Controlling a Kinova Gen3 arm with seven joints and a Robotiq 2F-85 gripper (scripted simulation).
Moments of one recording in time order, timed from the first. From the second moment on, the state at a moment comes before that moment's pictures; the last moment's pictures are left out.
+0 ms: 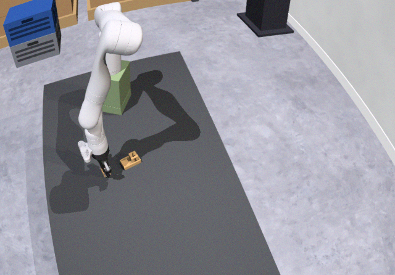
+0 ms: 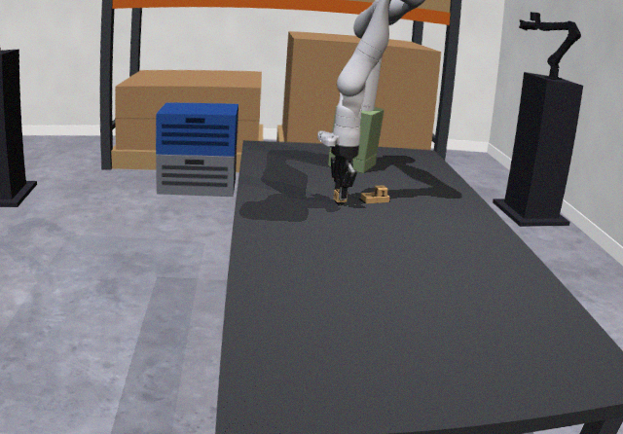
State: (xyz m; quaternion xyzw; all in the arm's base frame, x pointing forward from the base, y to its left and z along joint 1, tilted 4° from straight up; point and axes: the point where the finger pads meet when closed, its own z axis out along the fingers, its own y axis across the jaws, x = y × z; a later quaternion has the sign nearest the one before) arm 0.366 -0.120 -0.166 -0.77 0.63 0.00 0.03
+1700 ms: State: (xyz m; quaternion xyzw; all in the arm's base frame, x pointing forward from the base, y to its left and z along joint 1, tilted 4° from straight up) arm 0.367 -0.116 -0.166 -0.78 0.63 0.00 0.03
